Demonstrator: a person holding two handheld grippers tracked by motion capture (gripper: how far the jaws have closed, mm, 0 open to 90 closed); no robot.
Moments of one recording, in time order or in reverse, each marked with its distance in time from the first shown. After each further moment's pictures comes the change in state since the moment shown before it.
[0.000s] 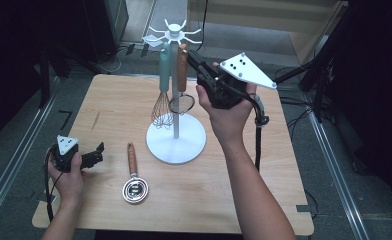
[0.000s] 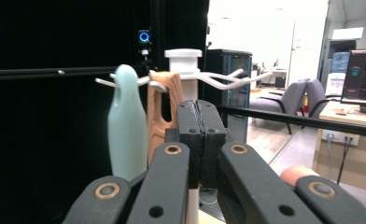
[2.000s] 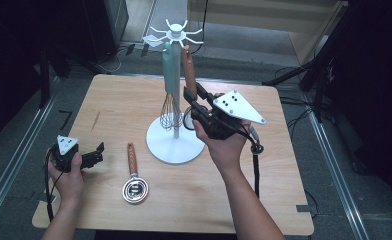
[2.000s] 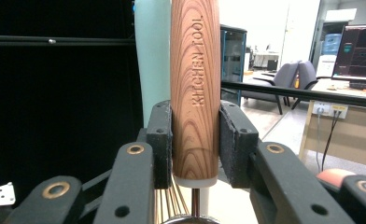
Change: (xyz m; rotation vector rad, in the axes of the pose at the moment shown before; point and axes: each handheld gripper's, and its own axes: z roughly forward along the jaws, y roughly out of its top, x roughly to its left) left arm 0.000 0.000 0.000 0.005 0.001 0.001; right arm 0.017 -0.055 -0.028 0.077 -0.045 -0.010
